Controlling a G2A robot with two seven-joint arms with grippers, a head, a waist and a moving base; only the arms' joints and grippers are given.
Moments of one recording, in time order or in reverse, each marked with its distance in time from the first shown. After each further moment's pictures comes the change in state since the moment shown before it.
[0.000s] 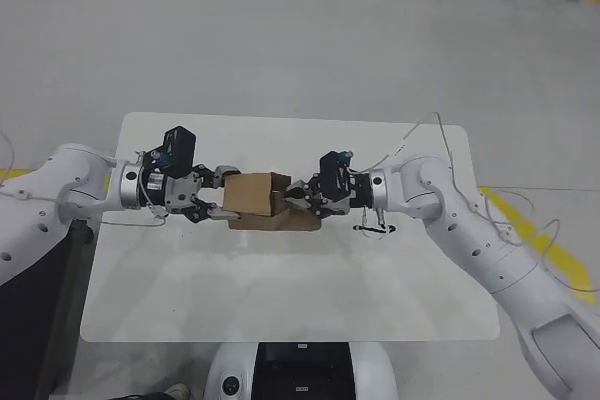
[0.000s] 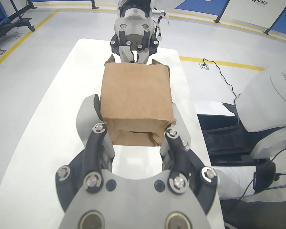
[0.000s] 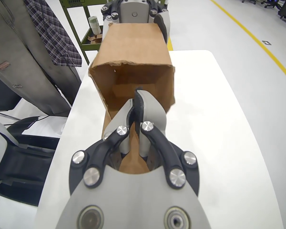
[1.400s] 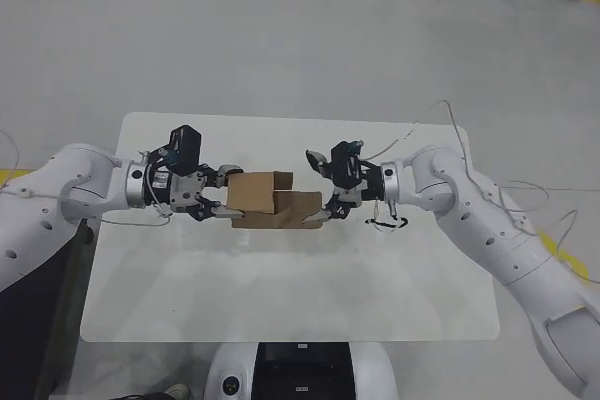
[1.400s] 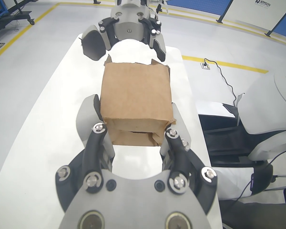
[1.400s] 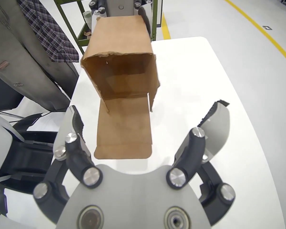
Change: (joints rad) left arm 0.074 -0.032 -0.094 0.007 -0.053 0.000 -0.103; right arm 0.065 0.043 -0.071 0.033 0.090 -0.001 0.028
